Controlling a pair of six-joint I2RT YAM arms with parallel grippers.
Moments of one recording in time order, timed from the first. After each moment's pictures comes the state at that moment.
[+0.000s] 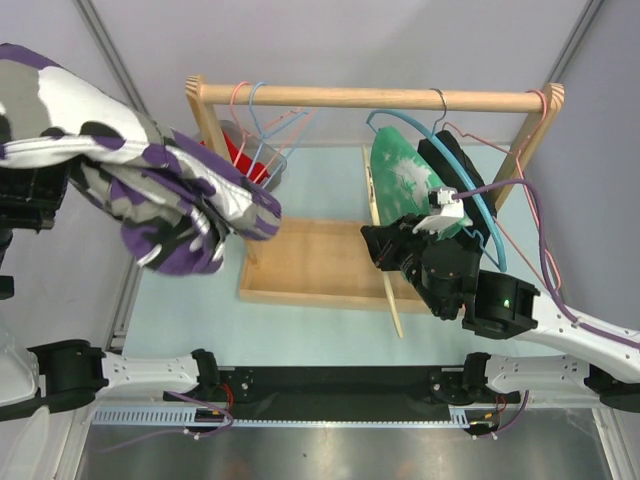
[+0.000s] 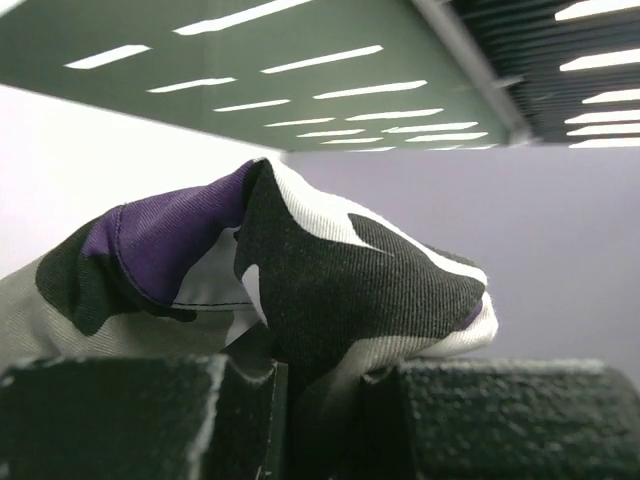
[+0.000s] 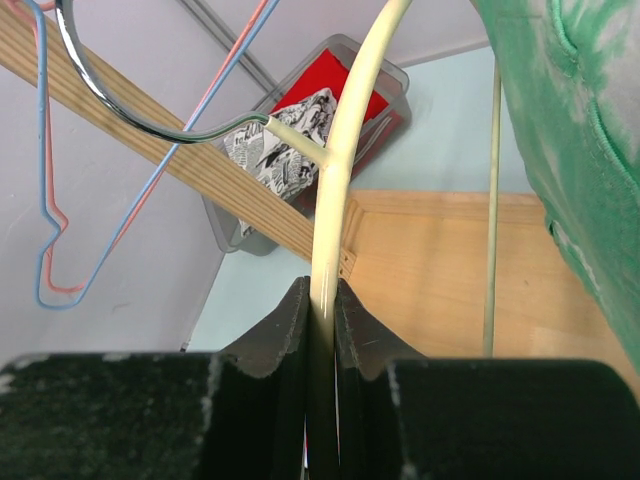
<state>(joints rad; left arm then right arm) -1.19 1.01 2.24 -0.43 -0.16 0.07 1.25 0.96 1.19 -0.37 0.79 0.71</state>
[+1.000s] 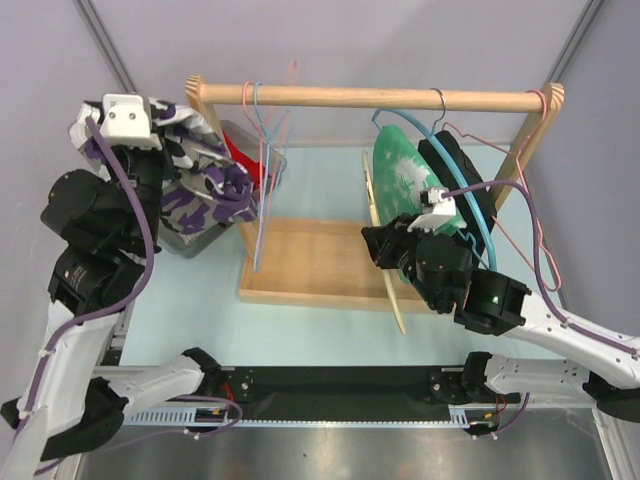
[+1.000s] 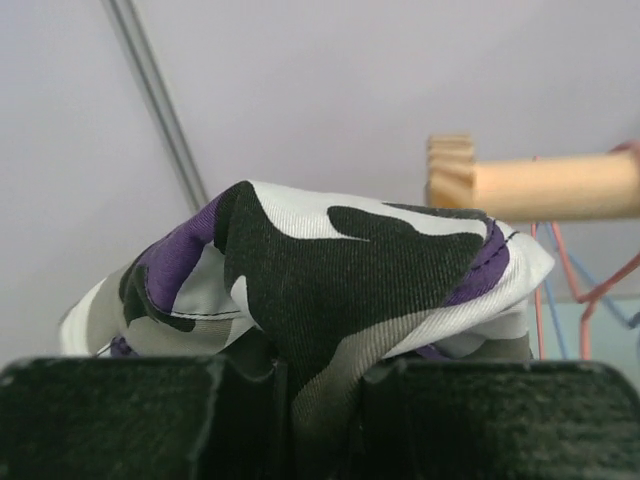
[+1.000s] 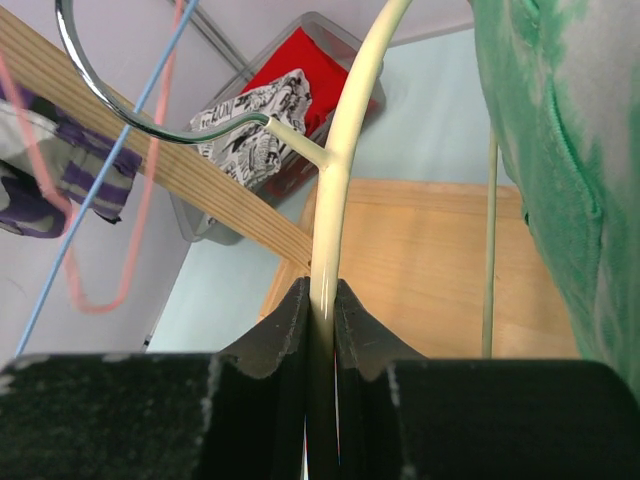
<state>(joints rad) -0.64 1.01 1.73 -0.38 -0.64 0.37 1.16 0.96 1.12 -0.34 0.70 0.68</state>
